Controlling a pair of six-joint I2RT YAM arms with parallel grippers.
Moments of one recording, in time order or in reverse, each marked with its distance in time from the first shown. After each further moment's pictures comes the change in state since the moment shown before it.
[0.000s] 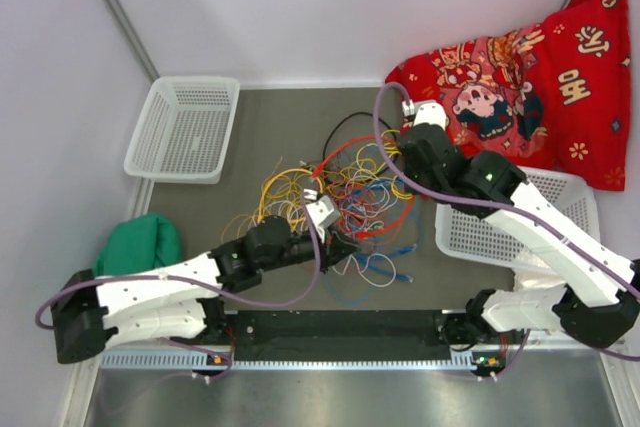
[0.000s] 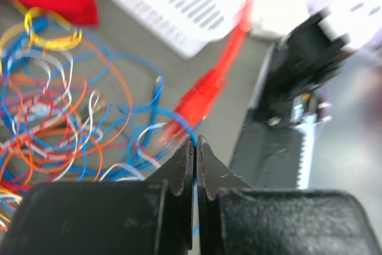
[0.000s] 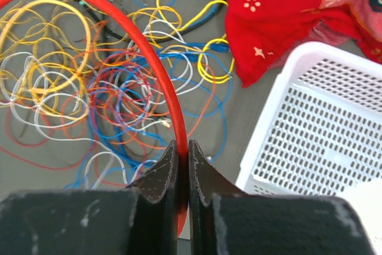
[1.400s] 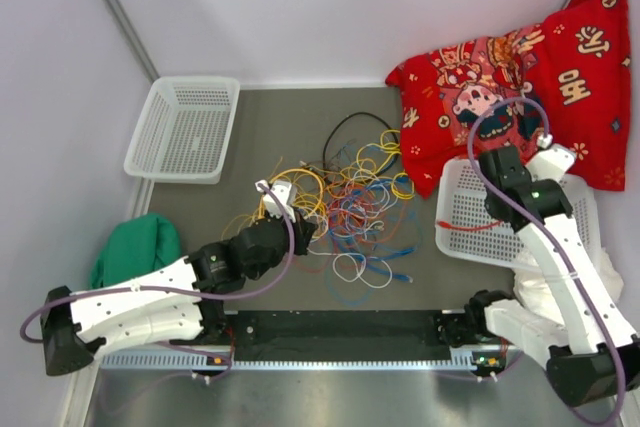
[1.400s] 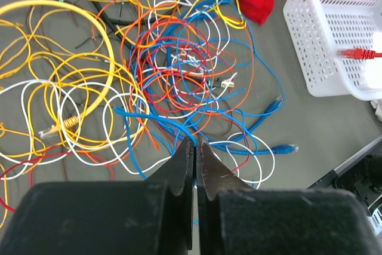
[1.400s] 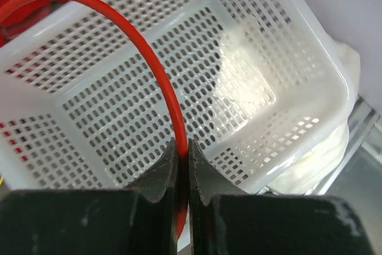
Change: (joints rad) left arm -0.001 -0.211 0.076 -0.483 -0.591 -0.304; right arm -0.603 -0.266 -0.406 -0.120 0.325 0.320
